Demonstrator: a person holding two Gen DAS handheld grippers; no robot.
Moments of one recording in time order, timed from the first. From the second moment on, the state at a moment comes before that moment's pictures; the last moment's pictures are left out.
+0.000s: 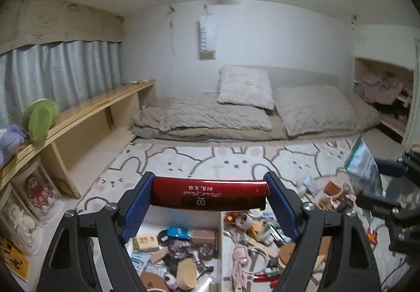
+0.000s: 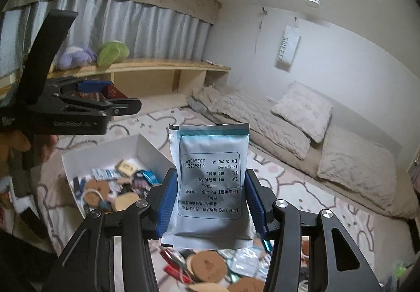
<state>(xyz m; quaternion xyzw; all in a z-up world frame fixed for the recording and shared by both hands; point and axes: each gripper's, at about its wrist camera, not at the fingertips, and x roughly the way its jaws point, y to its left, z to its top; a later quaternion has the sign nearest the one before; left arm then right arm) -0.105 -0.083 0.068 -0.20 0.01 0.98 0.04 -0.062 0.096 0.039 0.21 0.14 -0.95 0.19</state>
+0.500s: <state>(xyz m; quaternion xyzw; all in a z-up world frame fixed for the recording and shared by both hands) -0.132 -0.174 0.011 -0.26 -0.03 0.97 -0.04 -0.088 0.037 0.013 0.22 0.10 -0.93 0.27</state>
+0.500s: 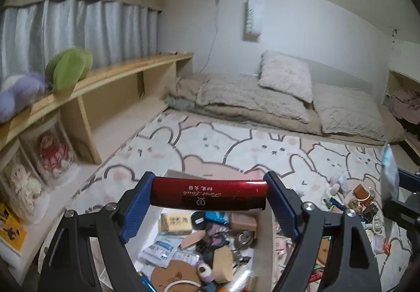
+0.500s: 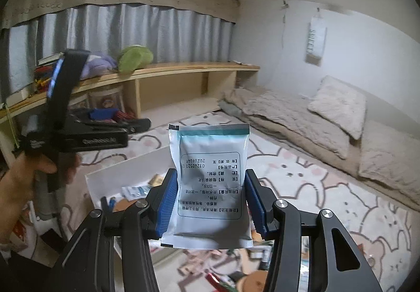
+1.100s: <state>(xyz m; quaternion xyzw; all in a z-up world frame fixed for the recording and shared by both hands) -0.138 -0.199 -0.061 -0.37 0.03 0.93 -0.04 -0.118 0.002 -0.028 0.29 0.03 -0.89 0.34</state>
